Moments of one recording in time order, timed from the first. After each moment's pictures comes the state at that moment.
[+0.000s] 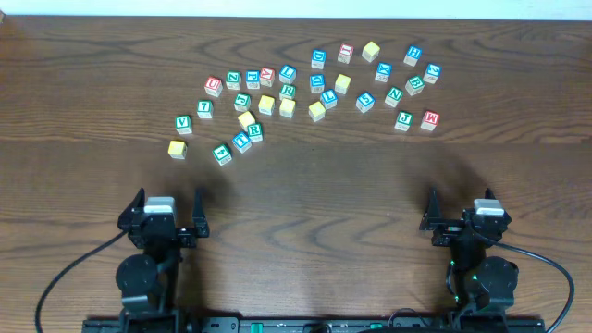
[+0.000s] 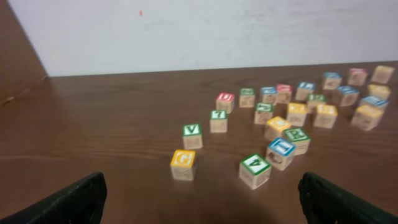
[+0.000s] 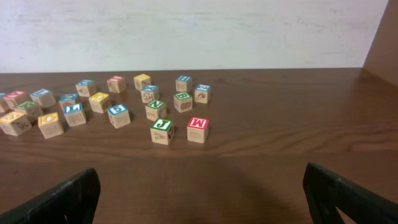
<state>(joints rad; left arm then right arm) 0.08 0.09 0.09 -0.15 0.08 0.05 0.01 0.06 0.01 -0.07 0.05 0.01</state>
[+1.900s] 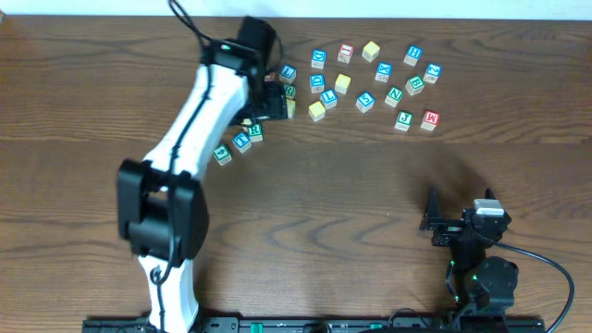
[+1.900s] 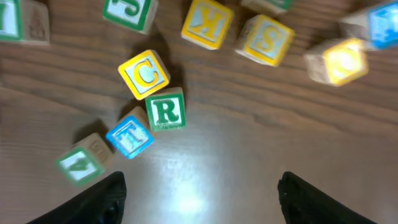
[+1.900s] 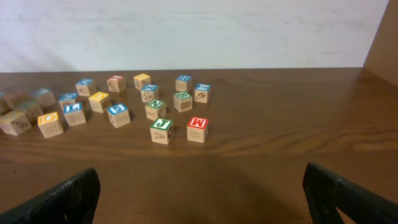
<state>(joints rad) -0.33 2.08 1.84 -1.13 0.01 -0.46 0.01 0.06 0.01 -0.07 0.05 0.01</state>
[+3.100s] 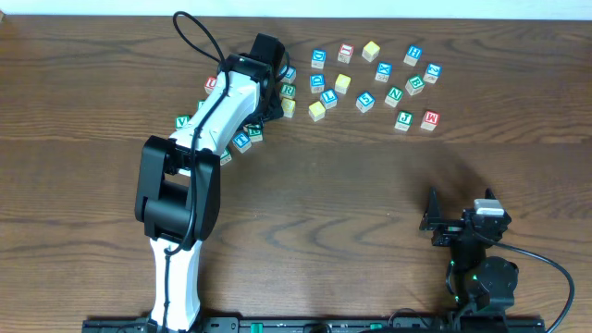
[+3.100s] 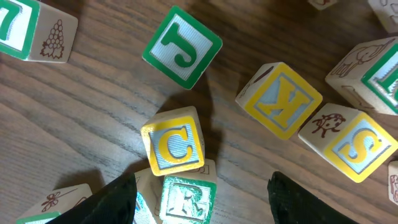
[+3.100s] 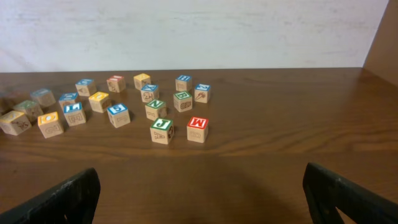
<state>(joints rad) -0.33 2.19 1.77 -0.94 -0.16 -0.68 0.01 0.06 0.01 -0.07 0.05 0.01</state>
